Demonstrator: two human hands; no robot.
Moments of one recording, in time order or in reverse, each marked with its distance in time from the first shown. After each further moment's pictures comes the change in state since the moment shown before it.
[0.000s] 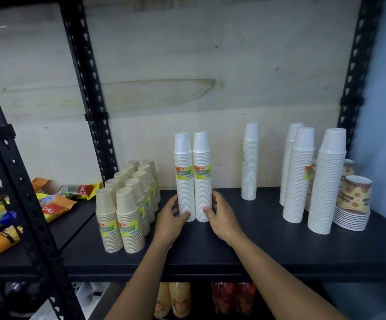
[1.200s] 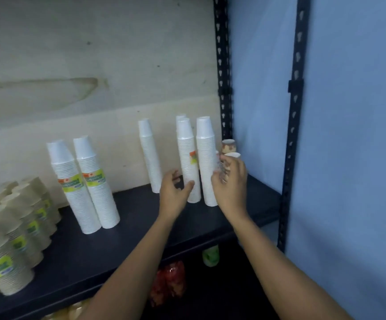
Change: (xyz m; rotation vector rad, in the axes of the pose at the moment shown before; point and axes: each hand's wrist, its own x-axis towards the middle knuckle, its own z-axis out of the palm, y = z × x) left_hand -0.027 0.108 0.249 -0.054 -0.197 0.225; right_hand -0.084 0.030 -0.240 -0.210 0.846 -0.126
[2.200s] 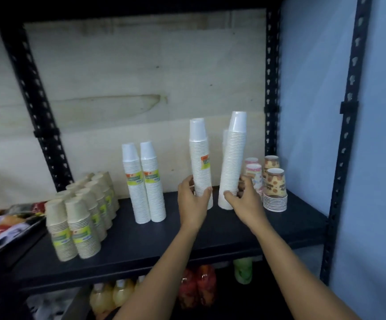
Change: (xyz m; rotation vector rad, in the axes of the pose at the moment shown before) left_hand -0.035 0.020 -0.069 0.032 0.319 0.066; right_hand -0.019 -0.045 0.030 0.186 -0.481 0.242
